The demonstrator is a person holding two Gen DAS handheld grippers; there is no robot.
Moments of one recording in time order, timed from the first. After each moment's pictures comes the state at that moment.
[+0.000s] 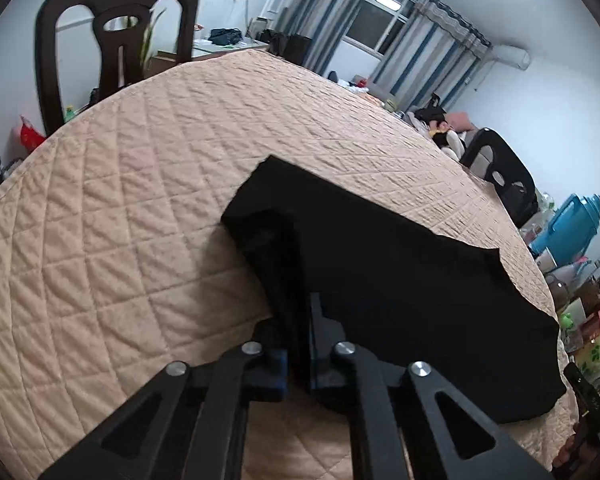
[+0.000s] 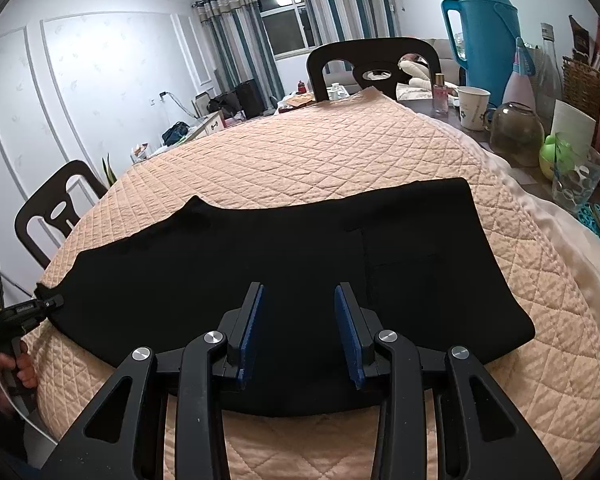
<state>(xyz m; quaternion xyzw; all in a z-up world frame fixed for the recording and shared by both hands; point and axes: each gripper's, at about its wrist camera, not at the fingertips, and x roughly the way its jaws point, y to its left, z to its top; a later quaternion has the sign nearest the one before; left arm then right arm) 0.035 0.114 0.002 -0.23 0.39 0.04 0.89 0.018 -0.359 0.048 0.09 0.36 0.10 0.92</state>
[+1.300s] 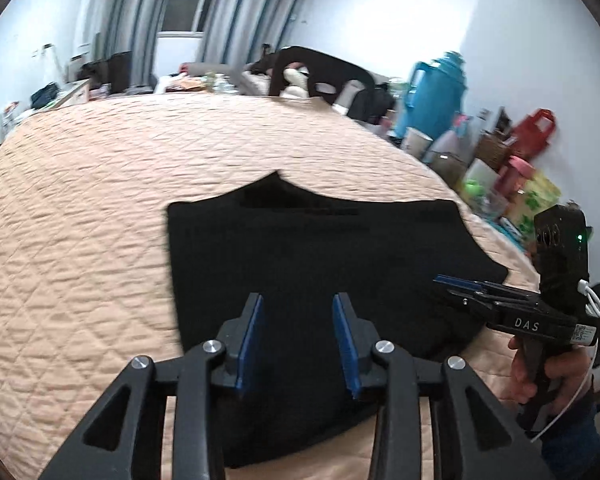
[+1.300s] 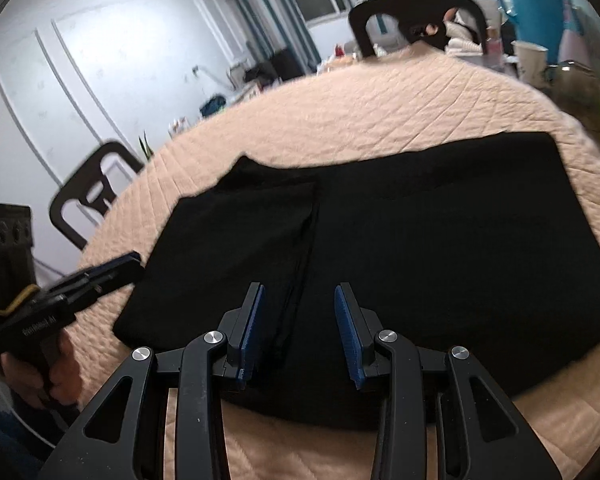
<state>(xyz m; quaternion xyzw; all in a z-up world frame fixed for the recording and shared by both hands) 0.077 -0.066 0.037 -0.07 0.38 -0.21 0.90 0.054 -0.314 0.015 0.11 0.43 0.18 0.88</state>
